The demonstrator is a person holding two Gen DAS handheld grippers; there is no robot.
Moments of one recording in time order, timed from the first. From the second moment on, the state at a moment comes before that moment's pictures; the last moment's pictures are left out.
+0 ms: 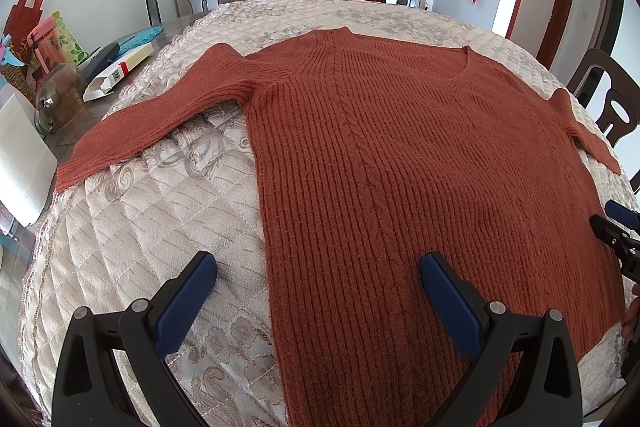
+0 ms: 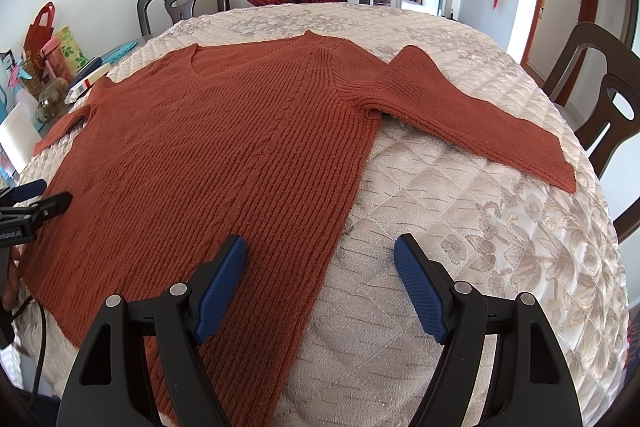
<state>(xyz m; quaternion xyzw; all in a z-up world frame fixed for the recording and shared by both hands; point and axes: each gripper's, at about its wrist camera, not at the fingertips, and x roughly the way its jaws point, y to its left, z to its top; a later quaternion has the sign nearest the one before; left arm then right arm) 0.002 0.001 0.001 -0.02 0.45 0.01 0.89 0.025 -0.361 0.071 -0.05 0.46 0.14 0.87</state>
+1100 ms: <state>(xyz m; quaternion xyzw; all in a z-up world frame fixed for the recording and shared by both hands) 0.016 0.145 0.004 -0.17 0.40 0.16 0.89 0.052 -0.307 0.100 -0.06 0.44 0.21 0.87</state>
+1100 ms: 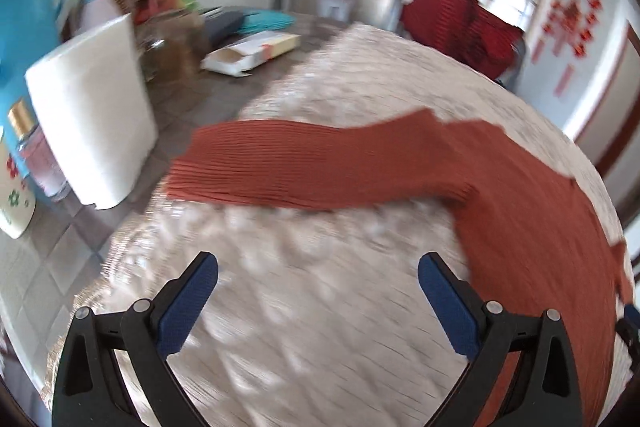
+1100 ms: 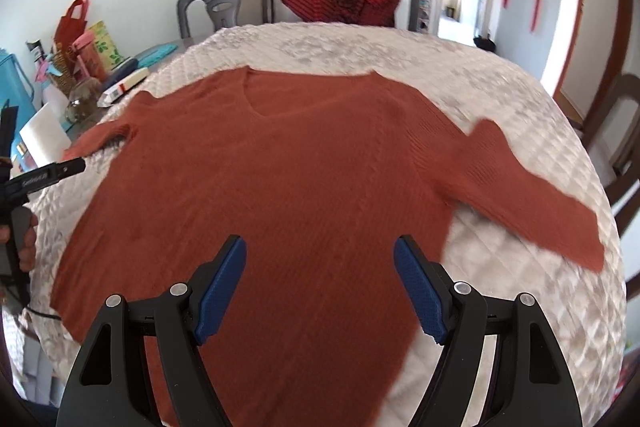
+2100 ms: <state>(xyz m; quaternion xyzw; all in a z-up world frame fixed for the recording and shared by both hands) 0.062 0.181 0.048 -0.21 0.31 0.15 0.92 0.069 -0.303 0.091 -0.04 0.45 0.21 0.86</state>
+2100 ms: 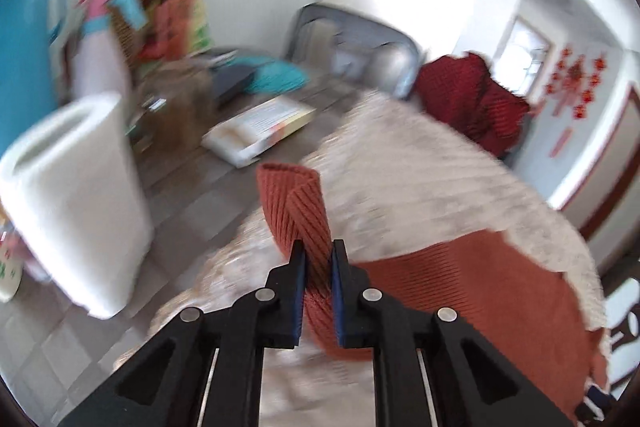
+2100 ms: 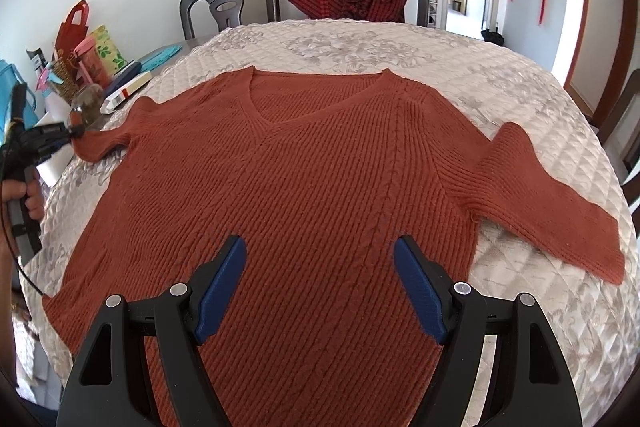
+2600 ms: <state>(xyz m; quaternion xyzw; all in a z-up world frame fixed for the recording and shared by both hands) 0.143 -0.010 0.055 -0.12 0.35 -0.16 0.92 0.069 -0.320 0.092 0.01 0.46 0.21 0.87</state>
